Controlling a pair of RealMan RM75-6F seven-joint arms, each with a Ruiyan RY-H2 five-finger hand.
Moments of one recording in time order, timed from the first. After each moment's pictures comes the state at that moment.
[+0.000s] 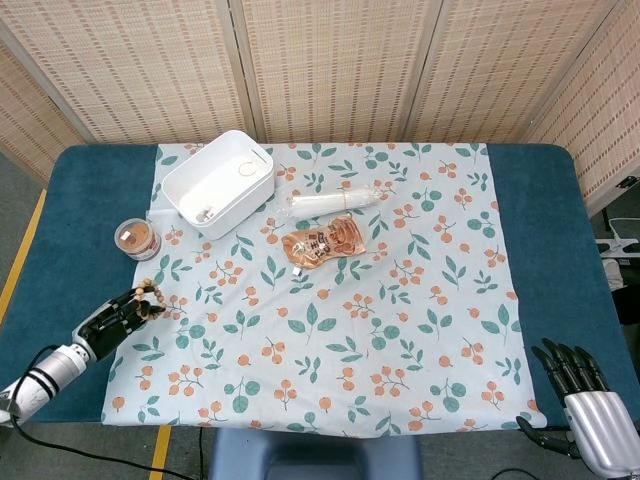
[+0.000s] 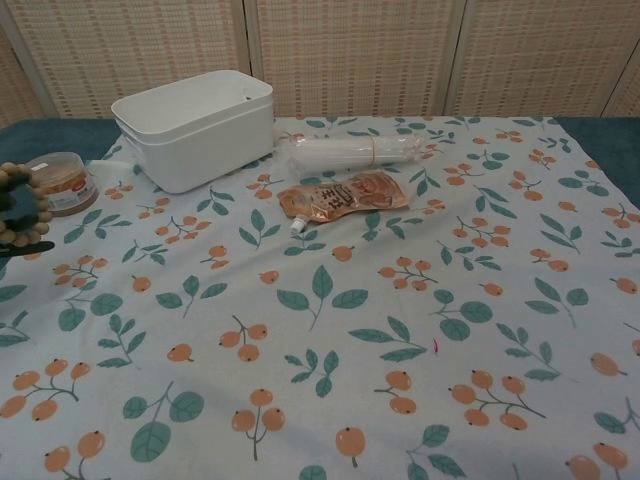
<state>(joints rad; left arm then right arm) -0.05 -1.38 -0.98 -1.30 0.26 -0.42 -0.24 -0.12 -0.96 -0.13 -1.83 -1.77 1.58 -0.14</state>
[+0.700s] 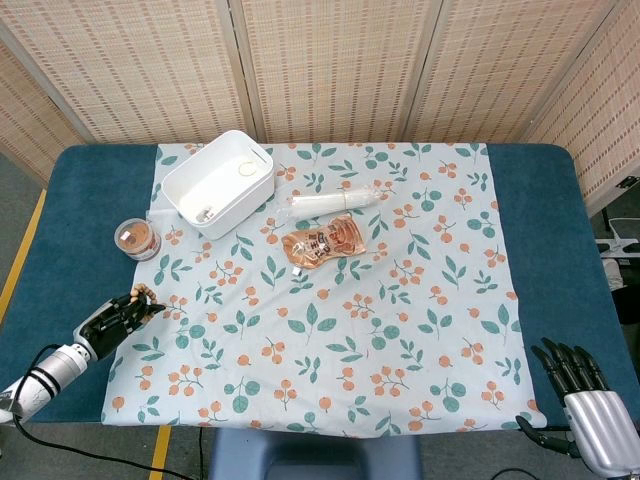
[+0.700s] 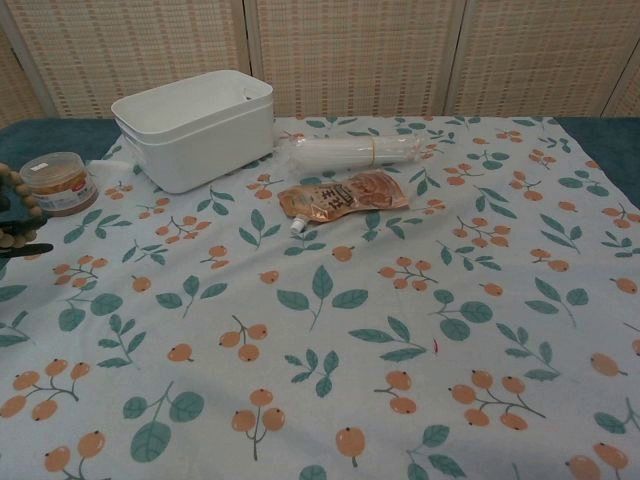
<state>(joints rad) -0.04 -1.42 -1.03 -1.28 0.35 -0.45 -0.26 -0.12 -0.97 -0.13 -1.83 -1.77 1.57 -0.14</state>
